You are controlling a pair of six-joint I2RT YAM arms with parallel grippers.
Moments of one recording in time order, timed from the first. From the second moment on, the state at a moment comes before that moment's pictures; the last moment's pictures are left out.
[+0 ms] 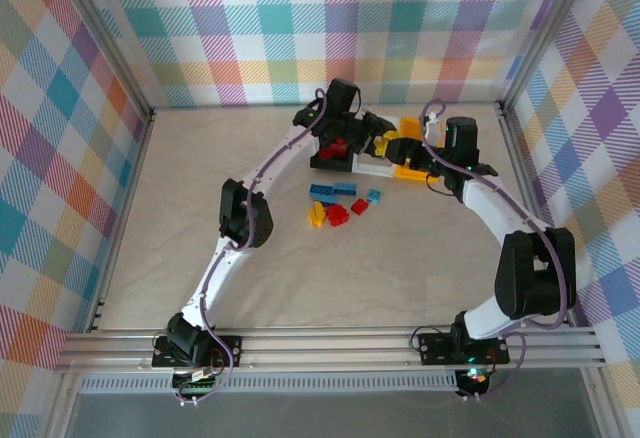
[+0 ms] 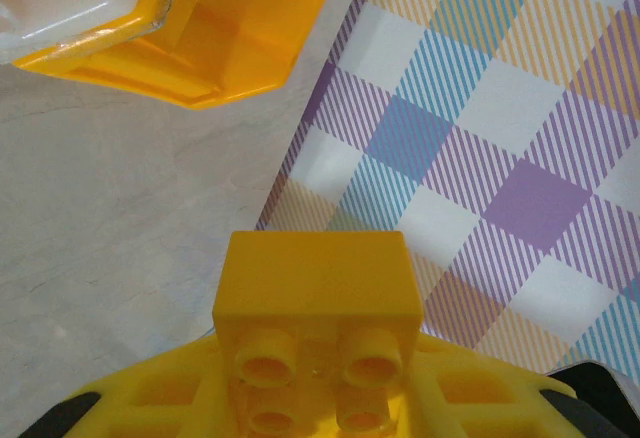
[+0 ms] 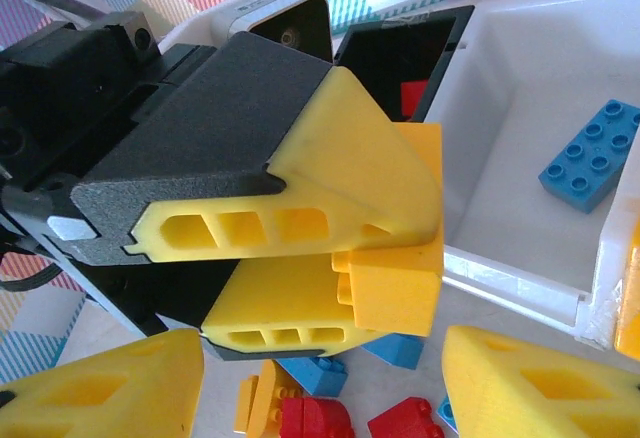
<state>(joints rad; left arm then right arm) -0.60 2.57 2.62 -0.69 0.79 -1.44 0.12 1.52 1.06 -0.06 -0.63 0.40</state>
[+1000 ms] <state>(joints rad) -0.62 2.57 2.61 -0.65 0.82 -1.52 0.10 1.52 1.00 0.03 -0.51 0.40</state>
